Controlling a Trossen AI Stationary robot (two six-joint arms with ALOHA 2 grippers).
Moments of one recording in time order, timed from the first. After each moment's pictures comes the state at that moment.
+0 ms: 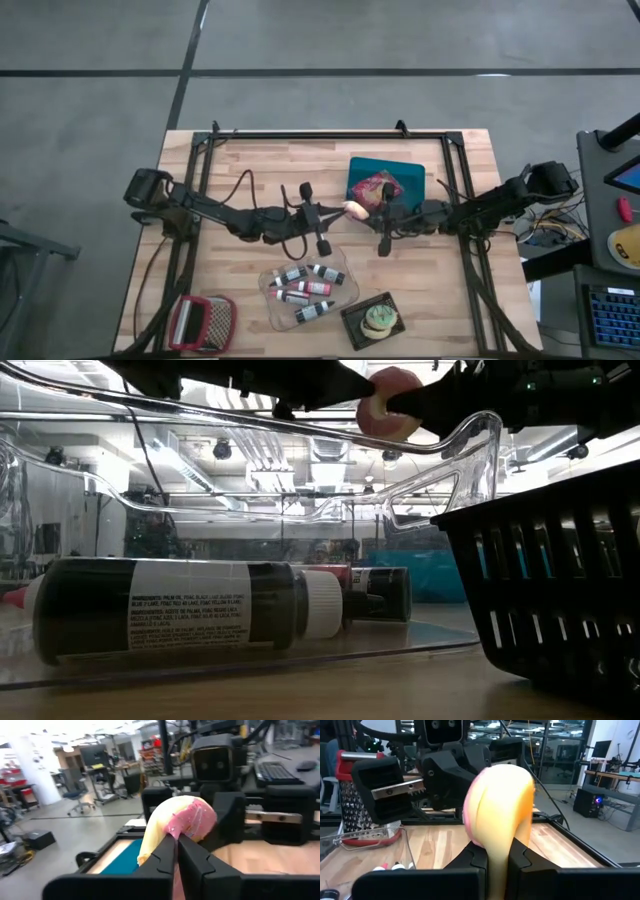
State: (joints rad) left arm -0.20 1.70 0.91 0.78 -0.50 0.18; right arm 0.18 1.32 0.40 0.97 0.31 -0.02
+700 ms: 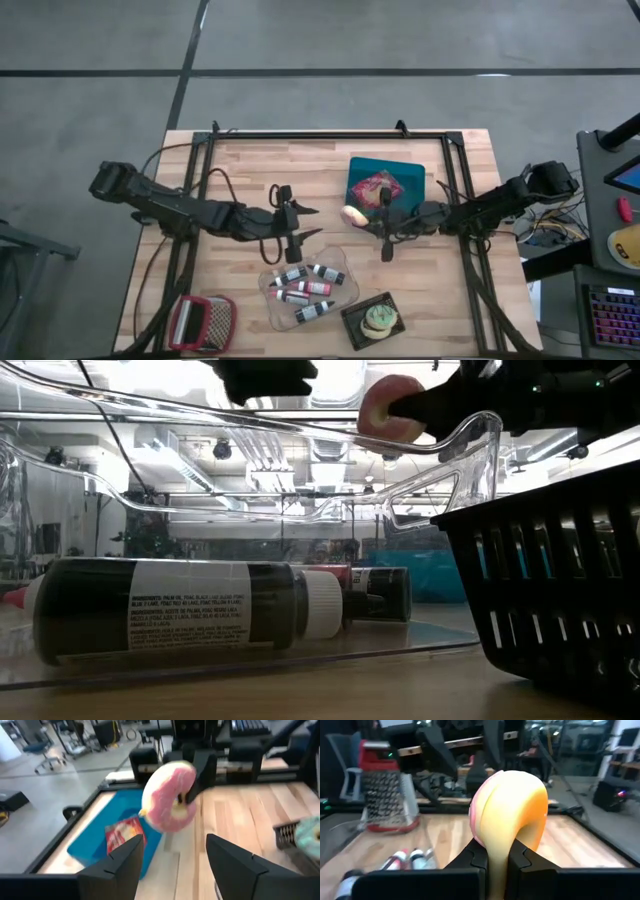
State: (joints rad) left arm -0.26 1.39 0.91 0.13 -0.46 0.01; right arm 0.19 1.32 0.40 0.91 0.23 0.01
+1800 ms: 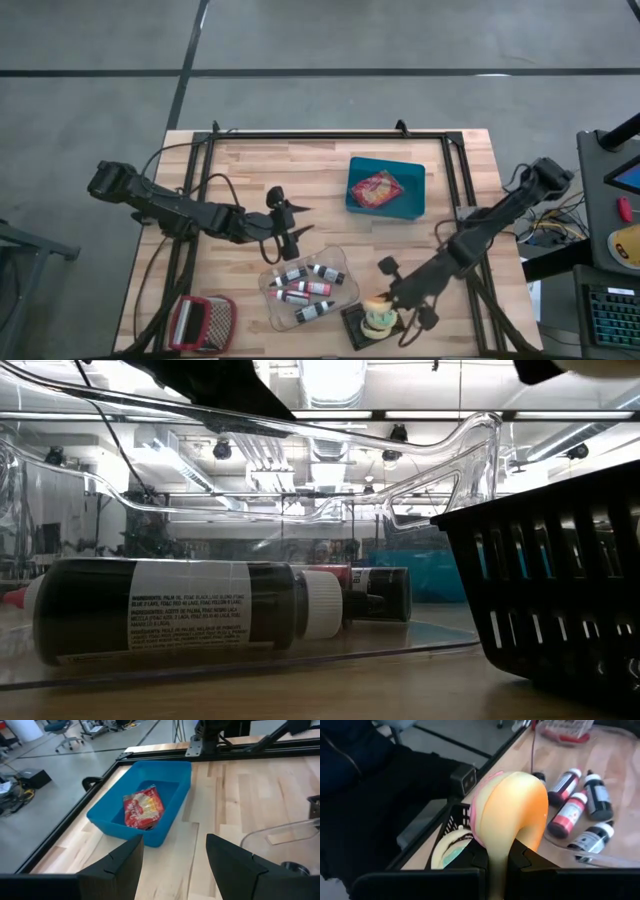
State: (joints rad) left arm -0.27 1.37 0.81 0.07 -0.56 -0.06; right arm 0.66 1.33 0.80 -0.05 0.05 0.09
